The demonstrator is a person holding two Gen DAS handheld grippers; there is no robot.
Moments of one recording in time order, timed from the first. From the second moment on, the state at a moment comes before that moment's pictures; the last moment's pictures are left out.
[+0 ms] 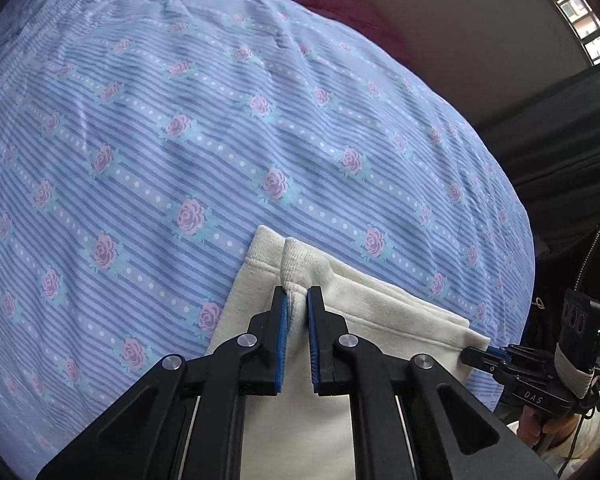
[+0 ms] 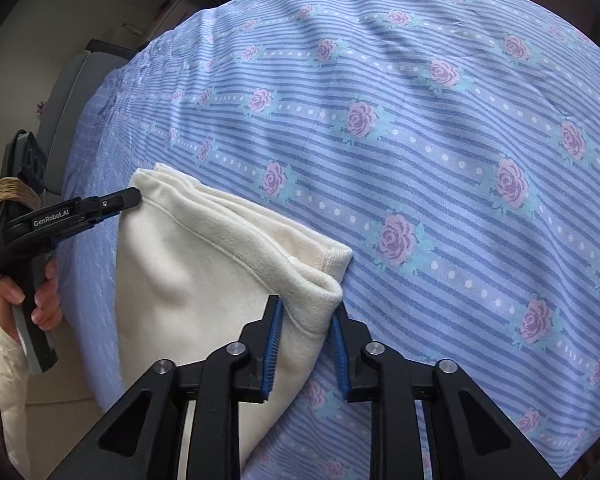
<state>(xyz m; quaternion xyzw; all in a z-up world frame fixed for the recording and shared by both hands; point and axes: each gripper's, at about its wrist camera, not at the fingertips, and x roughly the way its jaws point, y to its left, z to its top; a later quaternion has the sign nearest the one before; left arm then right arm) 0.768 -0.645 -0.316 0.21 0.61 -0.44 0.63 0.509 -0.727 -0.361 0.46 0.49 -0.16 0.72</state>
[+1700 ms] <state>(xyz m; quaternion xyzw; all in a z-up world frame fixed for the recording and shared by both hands) 0.765 -0.671 -0.352 0.20 0.62 -0.40 0.64 0.514 -0.756 -0.390 0.49 0.48 -0.11 0.72</state>
